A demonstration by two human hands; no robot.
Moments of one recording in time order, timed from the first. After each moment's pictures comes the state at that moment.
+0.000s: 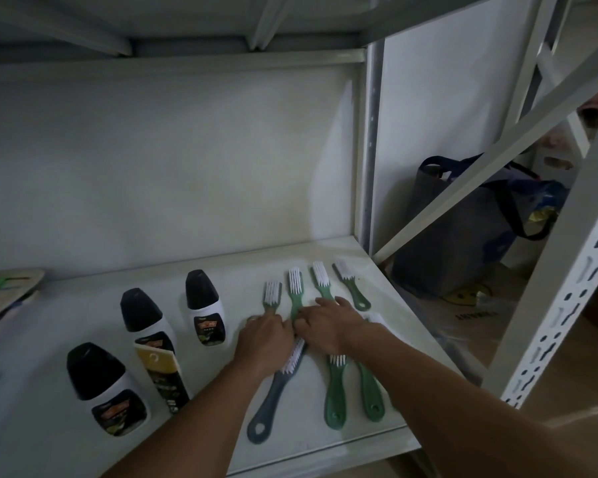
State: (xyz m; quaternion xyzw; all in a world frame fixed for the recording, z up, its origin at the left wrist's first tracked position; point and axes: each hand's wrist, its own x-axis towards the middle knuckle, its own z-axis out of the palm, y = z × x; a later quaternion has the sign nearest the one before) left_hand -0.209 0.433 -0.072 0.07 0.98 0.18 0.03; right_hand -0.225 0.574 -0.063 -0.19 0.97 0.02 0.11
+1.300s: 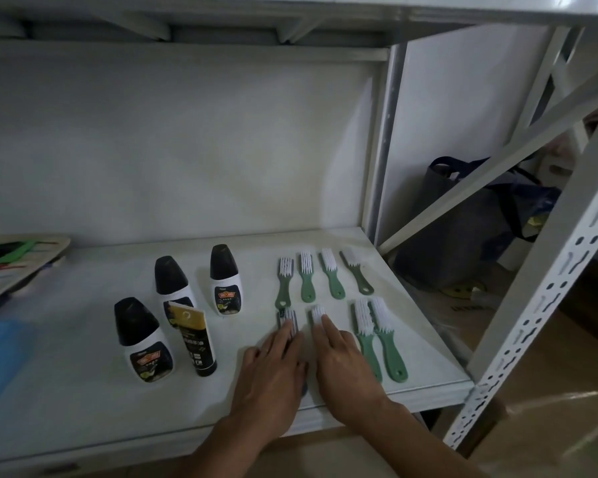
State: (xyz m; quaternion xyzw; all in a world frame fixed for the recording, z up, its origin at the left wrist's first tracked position) left_hand -0.114 0.422 -0.109 0.17 0.98 0.11 -0.04; right_hand -0.112 0.567 -0.102 -0.11 0.99 -0.05 -0.07
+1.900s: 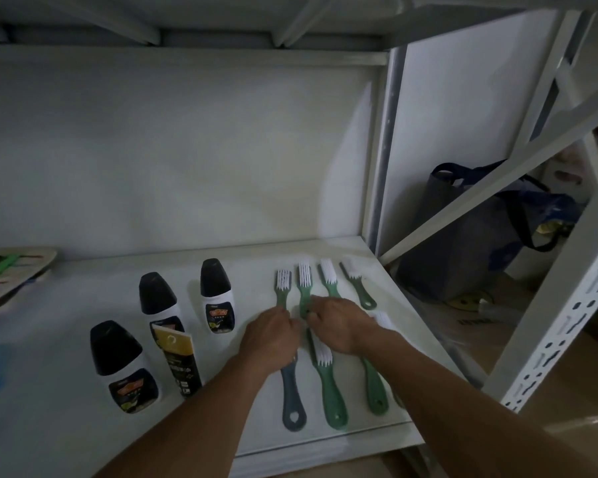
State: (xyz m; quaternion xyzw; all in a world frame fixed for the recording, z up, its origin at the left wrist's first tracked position) left_hand -0.220 0.436 -0.087 0.06 0.96 0.27 0.02; right_hand -0.209 0.582 -0.051 -0.13 0.98 -0.16 0.04
